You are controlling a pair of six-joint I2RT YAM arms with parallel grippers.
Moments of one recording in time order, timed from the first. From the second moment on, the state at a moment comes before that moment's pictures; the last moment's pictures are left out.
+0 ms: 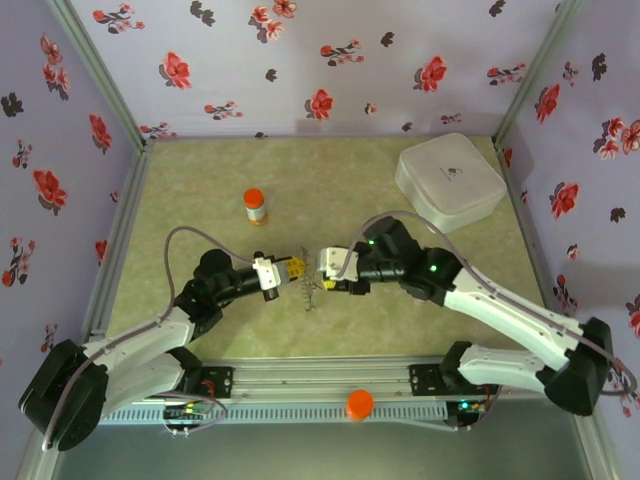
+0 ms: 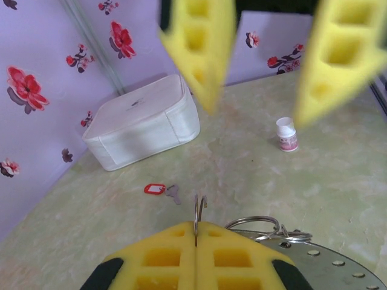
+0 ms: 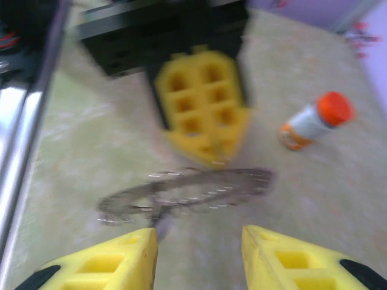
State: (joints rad) left arm -0.69 1.00 0.32 0.54 0.55 0.45; right arm 0.88 1.08 0.93 -0.46 -0.29 -0.64
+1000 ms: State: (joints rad) left arm -0.69 1.09 0.32 0.66 0.52 0.32; right arm 0.55 1.51 1.09 -0.58 0.21 0.43
